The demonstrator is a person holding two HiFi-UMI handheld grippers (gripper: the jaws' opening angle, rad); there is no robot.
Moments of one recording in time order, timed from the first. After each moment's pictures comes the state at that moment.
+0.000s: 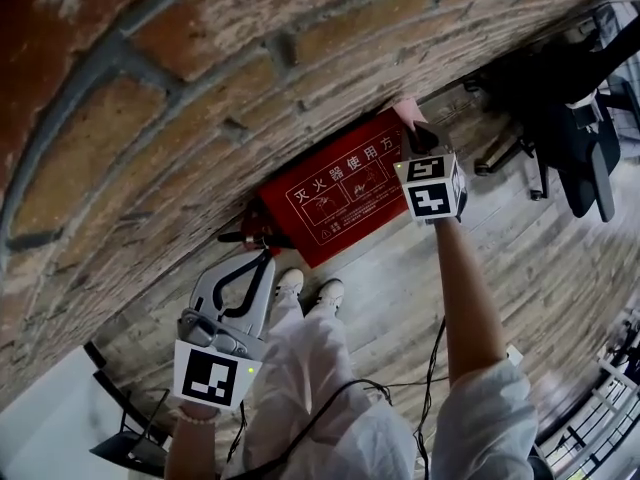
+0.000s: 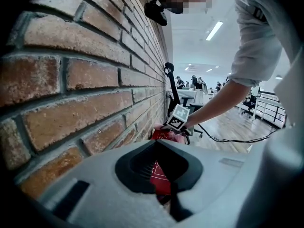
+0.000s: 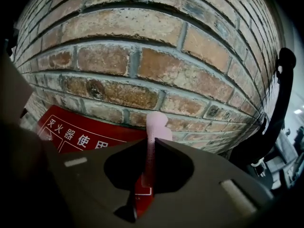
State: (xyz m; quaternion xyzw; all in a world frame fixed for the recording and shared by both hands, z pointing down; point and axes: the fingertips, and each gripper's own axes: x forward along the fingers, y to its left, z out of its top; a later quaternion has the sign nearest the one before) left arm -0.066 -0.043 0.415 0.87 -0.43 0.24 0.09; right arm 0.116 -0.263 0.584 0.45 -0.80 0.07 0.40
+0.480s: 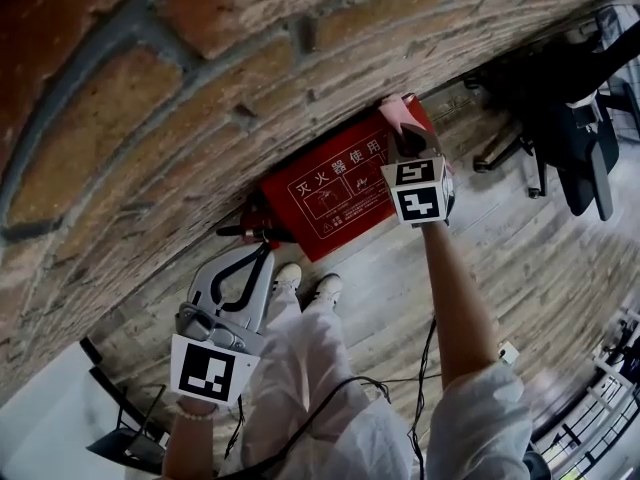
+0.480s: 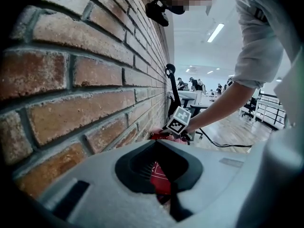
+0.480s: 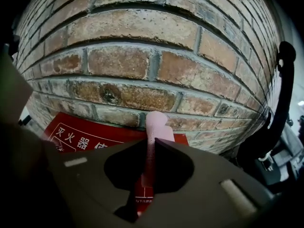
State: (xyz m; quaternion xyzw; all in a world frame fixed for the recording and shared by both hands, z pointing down) left arm -0.074 -0.040 0.419 0.86 -0.44 0.23 0.10; right arm 0.086 -0.243 0.588 0.44 -0.81 0.10 0.38
